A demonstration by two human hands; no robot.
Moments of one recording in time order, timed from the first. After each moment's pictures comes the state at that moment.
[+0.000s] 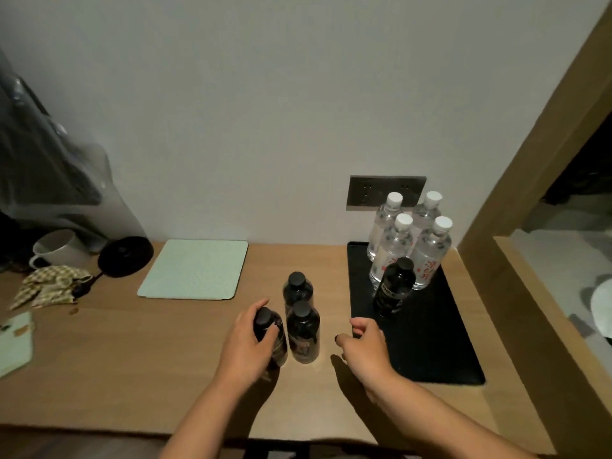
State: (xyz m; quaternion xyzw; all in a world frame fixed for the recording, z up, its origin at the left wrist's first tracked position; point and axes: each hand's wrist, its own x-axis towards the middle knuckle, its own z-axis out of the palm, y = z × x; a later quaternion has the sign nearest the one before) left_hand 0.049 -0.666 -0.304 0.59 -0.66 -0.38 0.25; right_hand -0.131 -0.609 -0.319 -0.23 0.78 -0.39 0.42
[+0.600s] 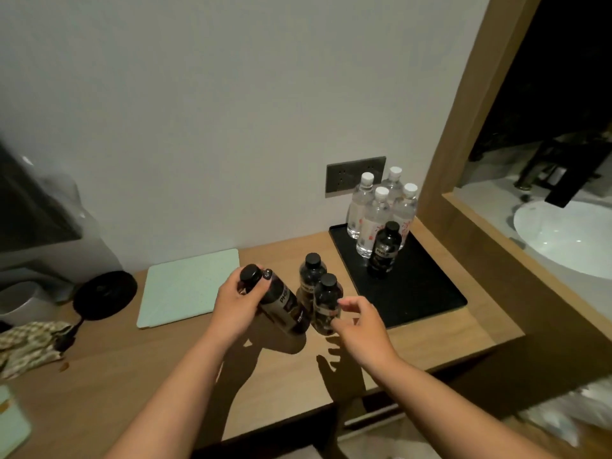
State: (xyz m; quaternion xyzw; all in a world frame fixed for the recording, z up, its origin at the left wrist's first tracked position) left_hand 0.131 -0.725 -0.253 0.45 -0.62 -0.57 0.30; right_hand -0.006 -0.580 -0.271 -0.25 0.79 -0.46 0.33
